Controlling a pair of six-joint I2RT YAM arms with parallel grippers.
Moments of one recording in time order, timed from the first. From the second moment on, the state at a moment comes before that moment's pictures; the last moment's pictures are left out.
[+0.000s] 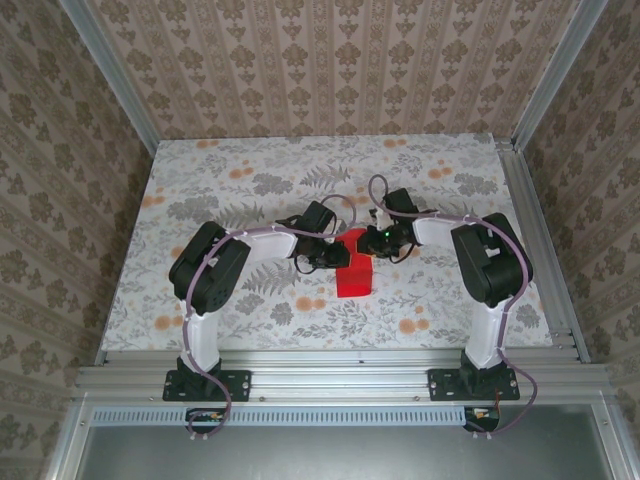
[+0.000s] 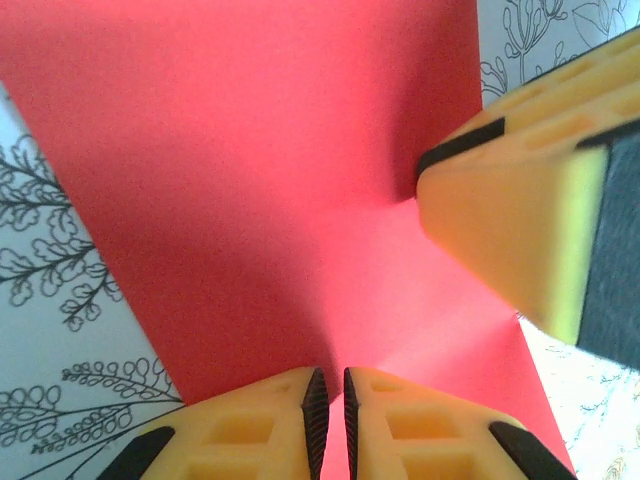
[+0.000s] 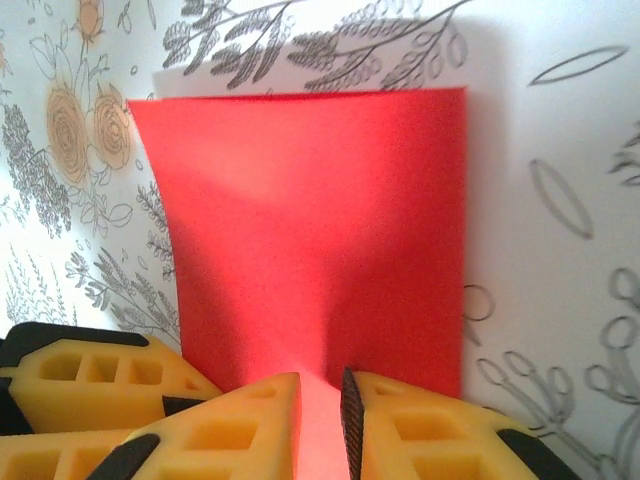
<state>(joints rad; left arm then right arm) -0.72 1.98 1.17 -0.26 0.42 -0.54 0.31 1.93 1.09 -0.27 -0.52 0.46</state>
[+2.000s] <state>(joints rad) -0.73 1.98 1.18 -0.27 0.41 -0.50 0.23 1.79 0.94 -0.07 -0.52 0.54</state>
